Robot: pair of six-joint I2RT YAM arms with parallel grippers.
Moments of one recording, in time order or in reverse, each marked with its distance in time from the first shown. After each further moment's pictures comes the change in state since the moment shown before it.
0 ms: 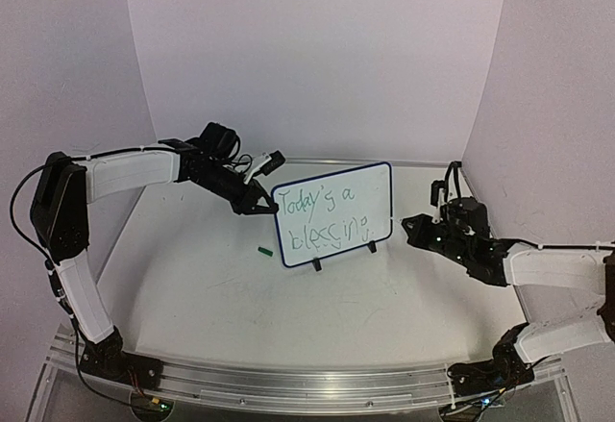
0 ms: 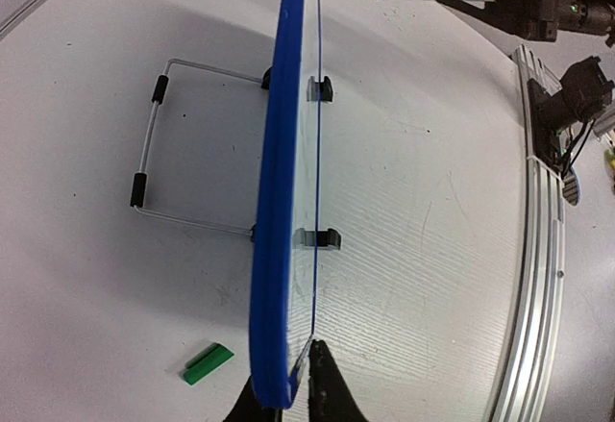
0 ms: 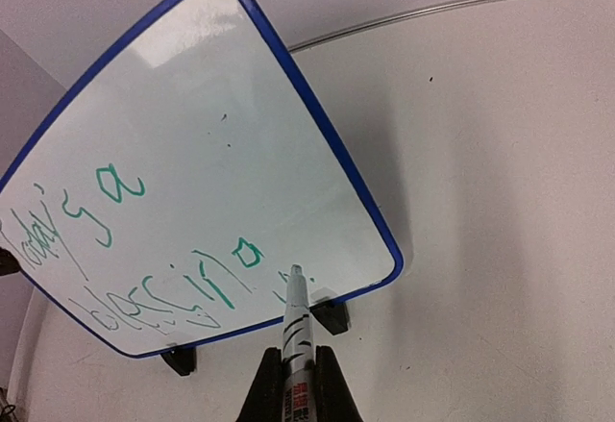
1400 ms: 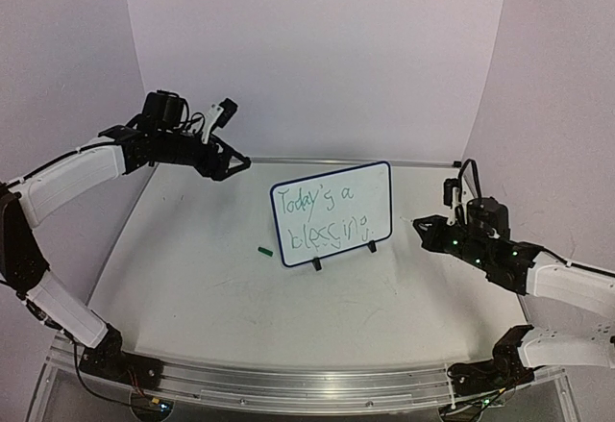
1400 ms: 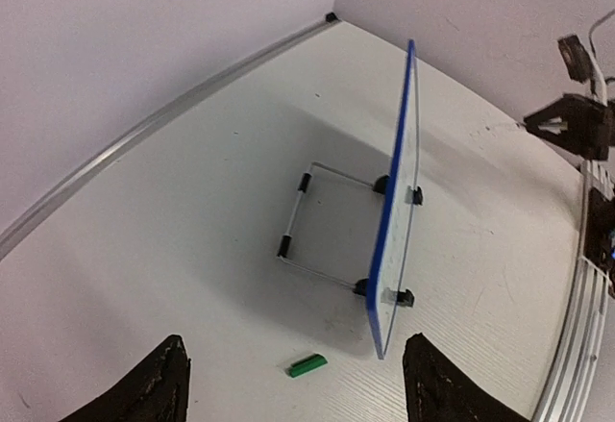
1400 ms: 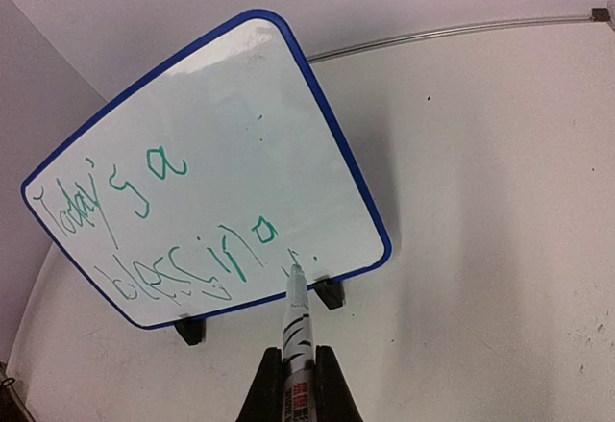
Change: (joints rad) left arm 0.102 -0.303 -0.093 0.128 -0.179 -0.122; right arm 0.000 -0.253 -0.021 -0.198 -0.013 -0.063
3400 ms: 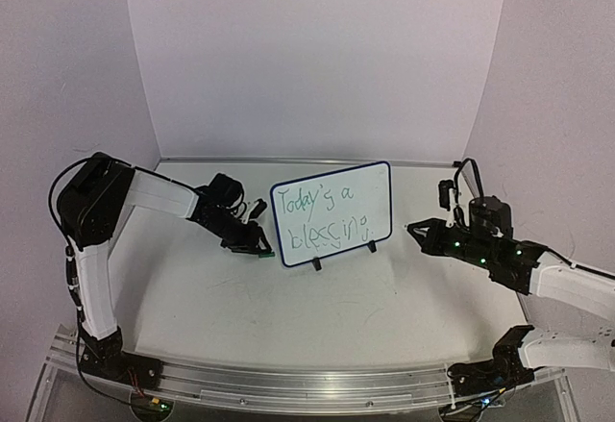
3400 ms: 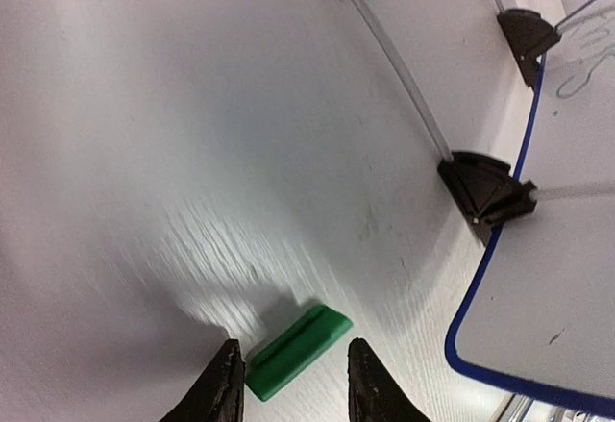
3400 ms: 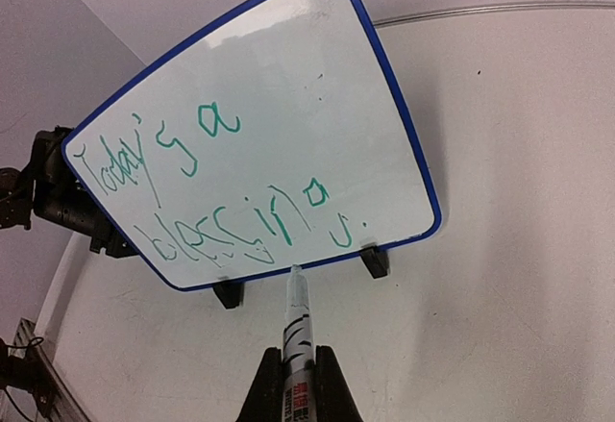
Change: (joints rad) left arm -0.073 0.506 -0.144 0.159 0.037 -0.441; right arm 0.000 -0.024 0.018 -0.065 -0.142 -0.005
